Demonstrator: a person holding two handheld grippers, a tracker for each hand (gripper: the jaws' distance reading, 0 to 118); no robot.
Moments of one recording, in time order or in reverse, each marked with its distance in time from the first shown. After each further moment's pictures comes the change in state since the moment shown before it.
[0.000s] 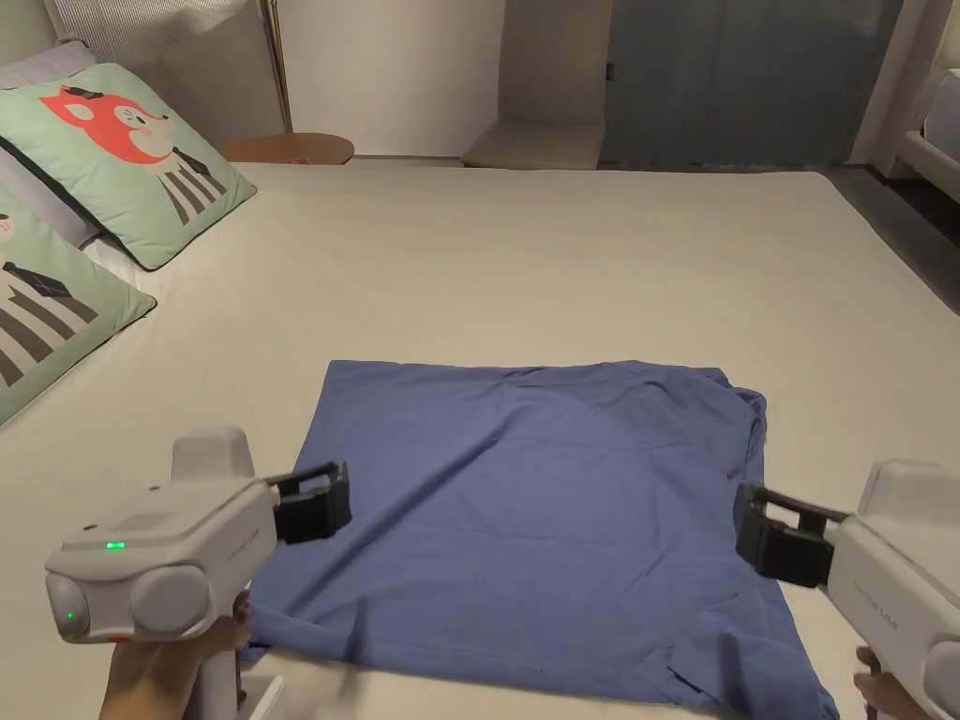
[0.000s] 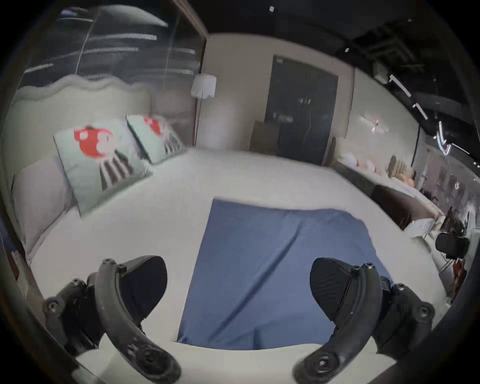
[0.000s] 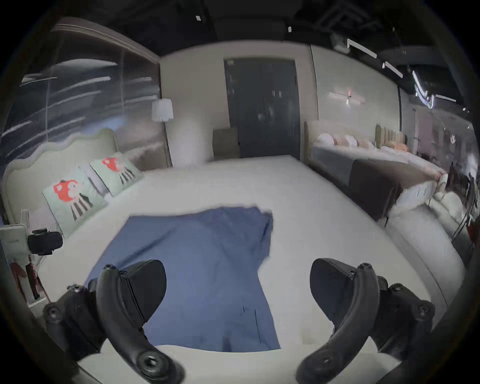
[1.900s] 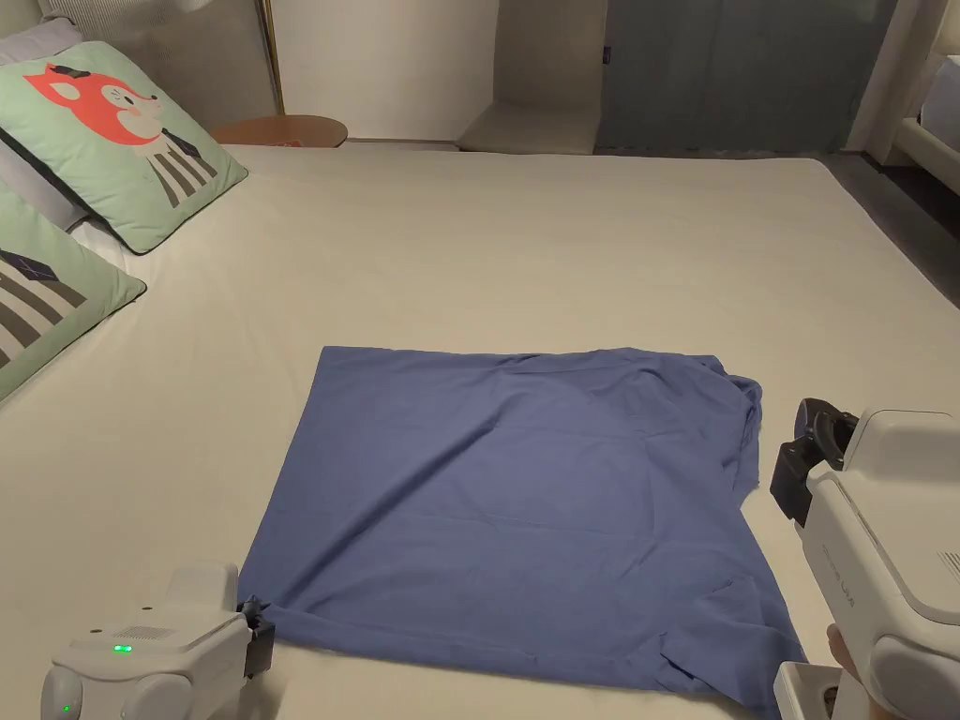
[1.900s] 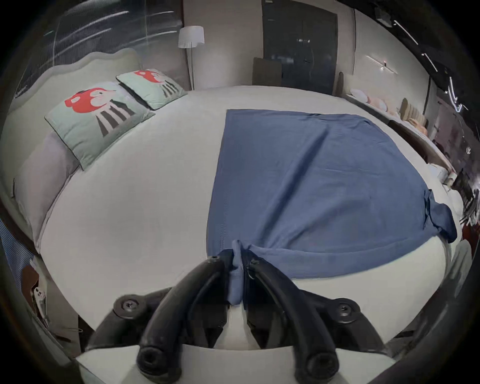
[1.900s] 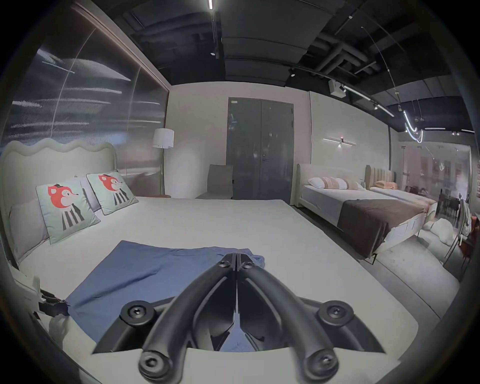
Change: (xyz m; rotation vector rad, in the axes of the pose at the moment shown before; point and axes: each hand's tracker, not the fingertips) left arm -0.050 -0.113 -0.022 -0.397 0.088 -0.142; right arm -0.023 -0.002 0.005 0.198 -0.065 0.091
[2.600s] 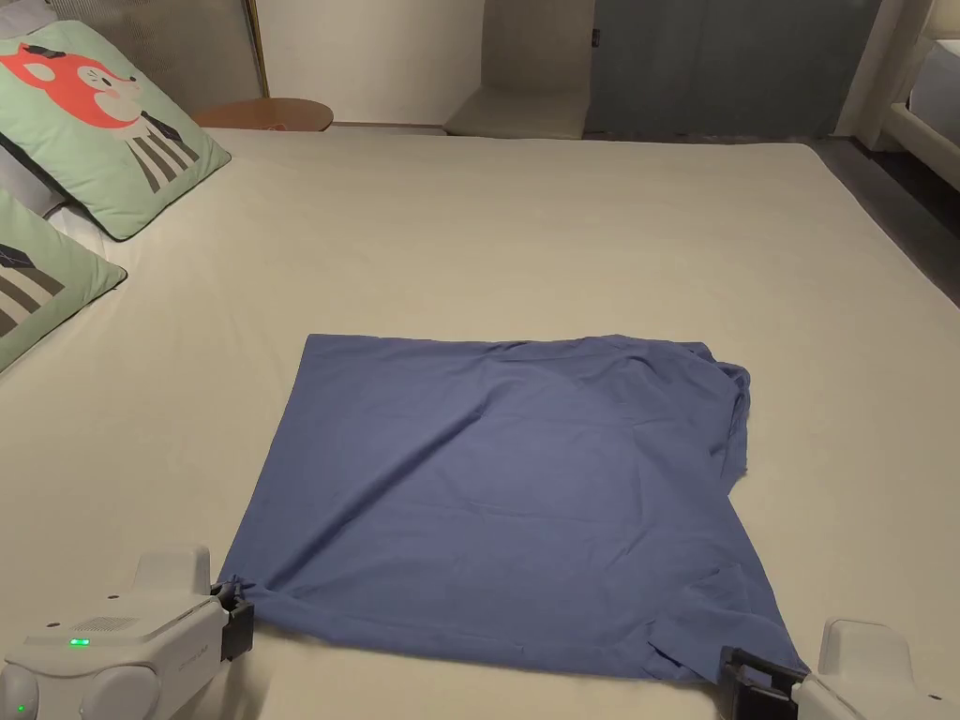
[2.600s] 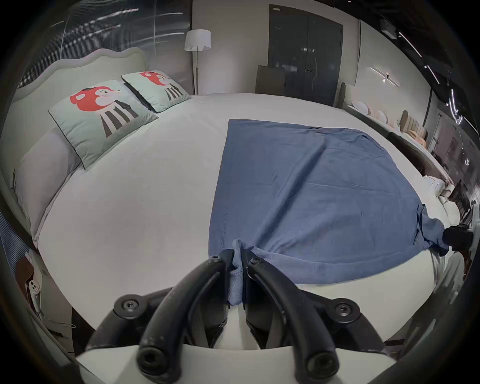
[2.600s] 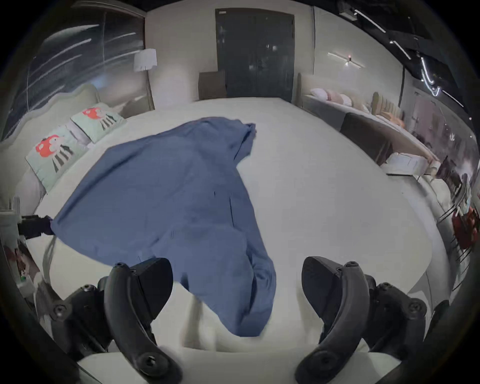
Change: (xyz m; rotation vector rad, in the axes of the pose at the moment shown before) left arm -0.001 0.010 0.016 0.032 -0.017 0.050; right arm 0.027 -0.126 0.019 -0.593 0.005 -0.053
